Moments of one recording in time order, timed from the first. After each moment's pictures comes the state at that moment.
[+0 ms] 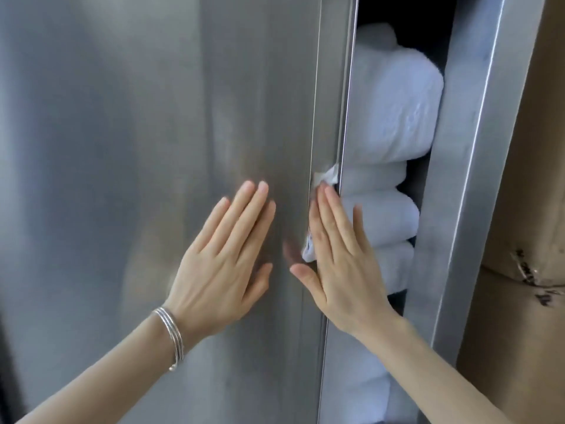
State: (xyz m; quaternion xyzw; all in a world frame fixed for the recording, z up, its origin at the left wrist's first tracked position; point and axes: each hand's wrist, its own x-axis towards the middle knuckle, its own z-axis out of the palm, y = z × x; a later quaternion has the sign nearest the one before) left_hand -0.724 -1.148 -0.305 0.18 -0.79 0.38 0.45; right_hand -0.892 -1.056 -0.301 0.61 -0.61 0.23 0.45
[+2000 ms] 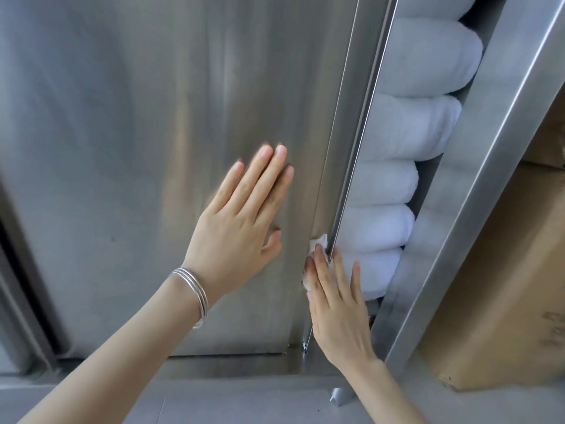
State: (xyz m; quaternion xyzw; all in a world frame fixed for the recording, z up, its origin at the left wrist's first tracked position) left_hand -0.721 -1.127 -0.479 0.26 -0.82 0.36 0.37; right_hand -0.891 -1.033 -0.592 0.61 -0.65 0.17 0.42
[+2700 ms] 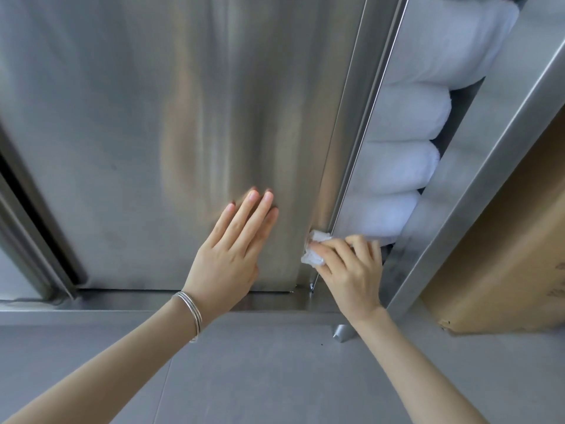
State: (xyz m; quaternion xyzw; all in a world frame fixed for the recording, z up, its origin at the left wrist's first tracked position) left_hand -0.700 -1.114 -0.608 0.28 -0.86 0.31 0.31; right_hand -0.900 -1.031 -0.624 0.61 -0.56 0.32 0.46
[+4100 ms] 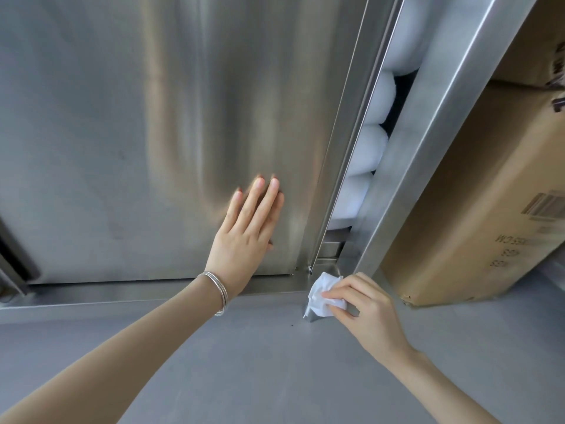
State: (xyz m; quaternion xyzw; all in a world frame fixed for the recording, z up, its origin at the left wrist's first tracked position) left_hand -0.771 -1.092 -0.613 0.31 -0.83 0.38 0.28; right_hand -0.932 -0.912 -0.641 0.67 -0.65 0.34 0.12
